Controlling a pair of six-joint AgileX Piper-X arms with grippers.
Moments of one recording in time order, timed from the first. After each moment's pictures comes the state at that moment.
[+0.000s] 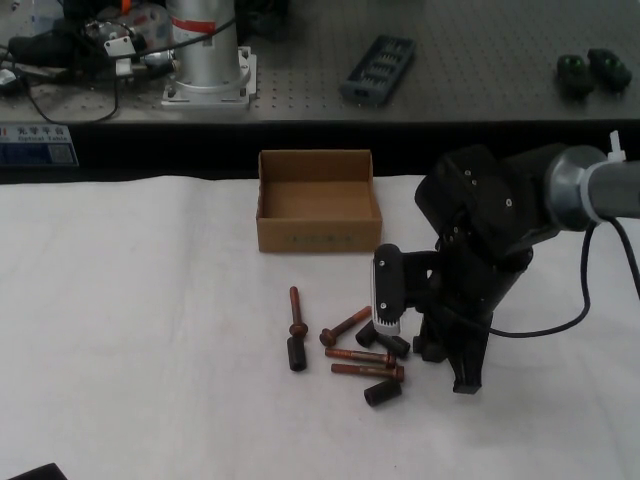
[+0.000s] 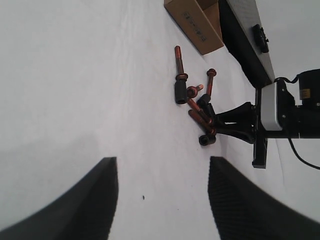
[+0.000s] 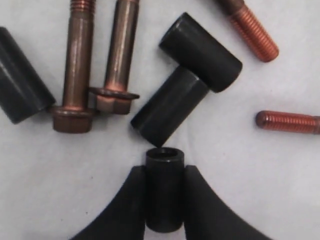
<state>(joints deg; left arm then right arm) 5.5 0.0 0.7 22.9 34.9 -44.6 32.8 112.2 -71.4 41.9 0.0 -61.4</state>
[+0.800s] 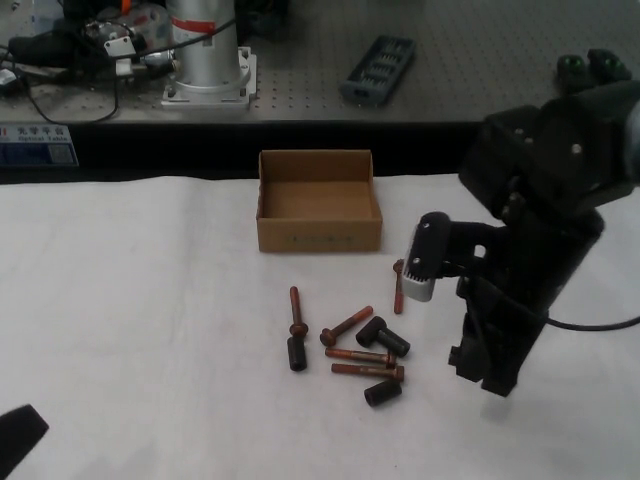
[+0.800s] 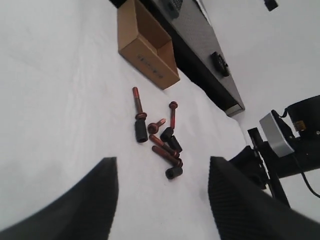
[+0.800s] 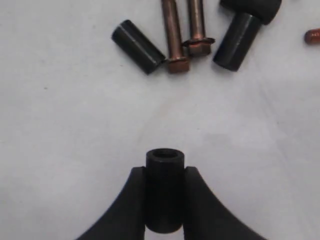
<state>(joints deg) 5.5 0.5 -3.5 14.8 34.9 -43.4 32.4 98.0 -68.0 60.5 -8.9 -43.6</state>
